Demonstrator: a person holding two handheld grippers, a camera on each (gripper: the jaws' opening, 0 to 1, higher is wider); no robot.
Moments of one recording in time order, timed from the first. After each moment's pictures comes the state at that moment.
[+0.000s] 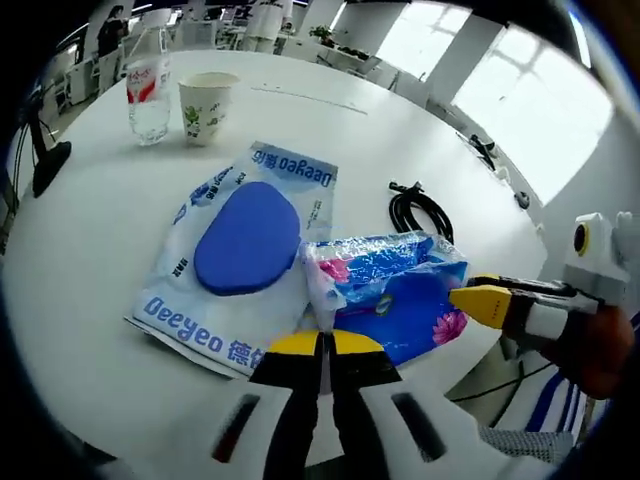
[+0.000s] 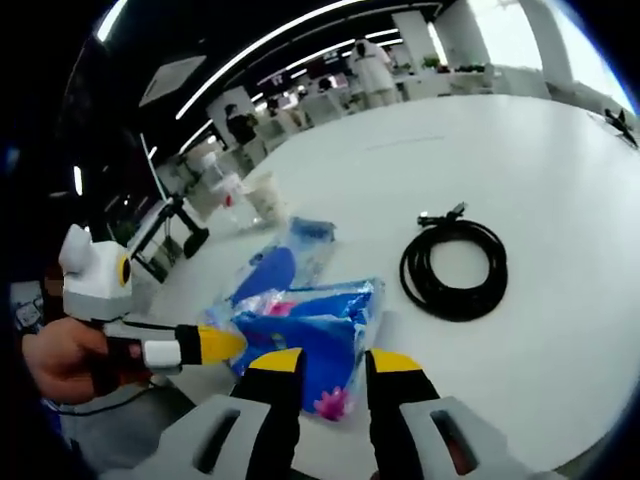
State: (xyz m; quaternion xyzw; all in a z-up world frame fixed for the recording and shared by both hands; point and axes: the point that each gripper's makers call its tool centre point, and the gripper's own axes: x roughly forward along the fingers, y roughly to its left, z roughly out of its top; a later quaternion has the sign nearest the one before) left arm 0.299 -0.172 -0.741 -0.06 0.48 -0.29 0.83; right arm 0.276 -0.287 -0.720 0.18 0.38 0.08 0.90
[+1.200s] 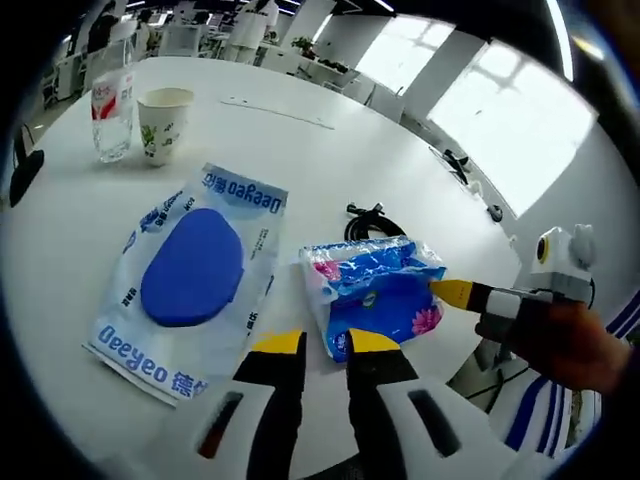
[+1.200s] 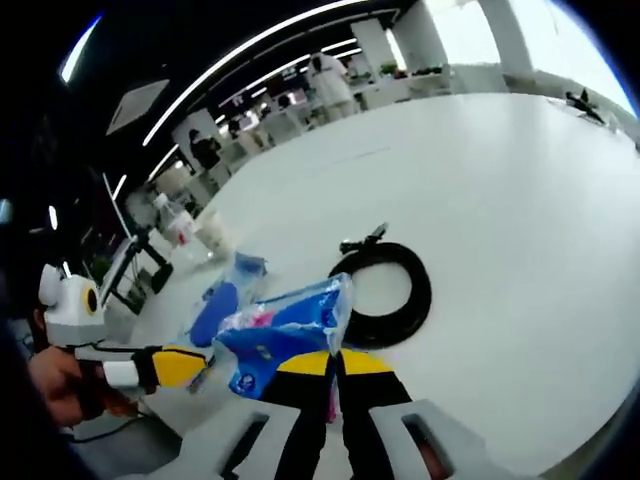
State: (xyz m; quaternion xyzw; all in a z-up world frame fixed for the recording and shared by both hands) left arm 0.307 -0.211 -0.719 -0.10 0.45 -0.34 0.82; right arm 0.292 -0.360 -0.715 0.21 0.35 0.00 0.91
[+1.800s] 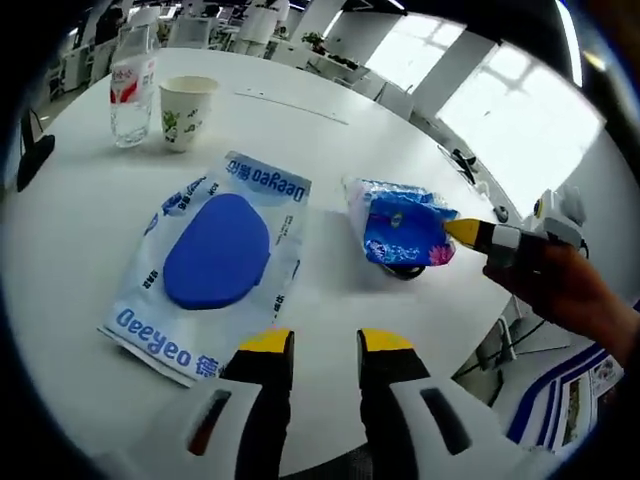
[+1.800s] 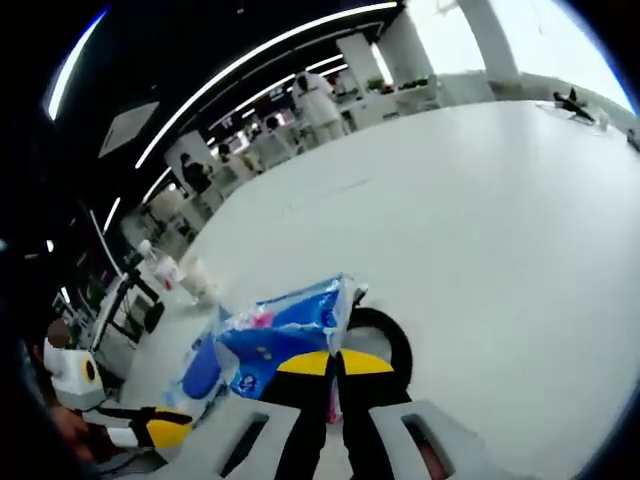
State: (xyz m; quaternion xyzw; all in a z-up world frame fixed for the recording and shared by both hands) left arm 0.301 -0.188 -0.730 -0.10 0.47 -0.32 0.82; right arm 0.341 -0.398 -0.694 0.23 0.32 -0.02 0.92
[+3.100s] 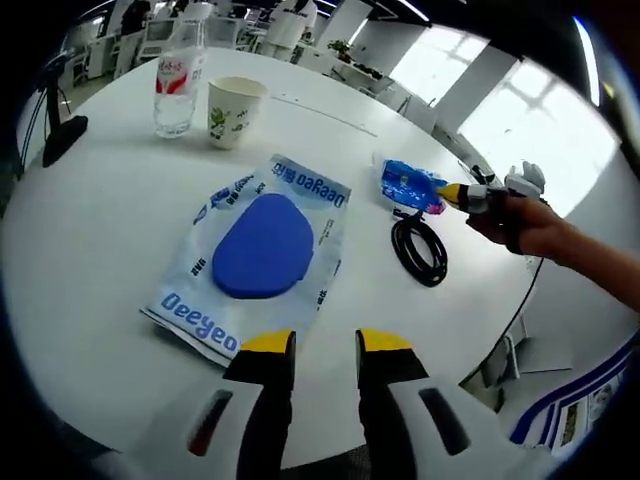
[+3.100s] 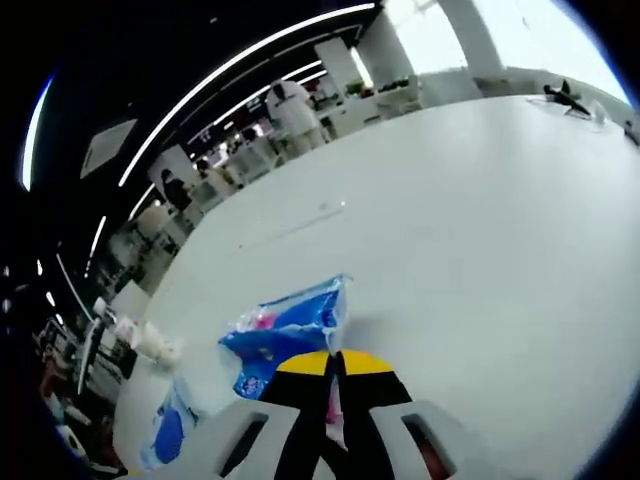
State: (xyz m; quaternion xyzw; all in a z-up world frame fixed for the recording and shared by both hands) left arm 0.307 -0.157 -0.728 -0.12 0.47 -0.27 0.83; right arm 0.440 -0.474 -0.718 0.23 0.33 -0.05 0.91
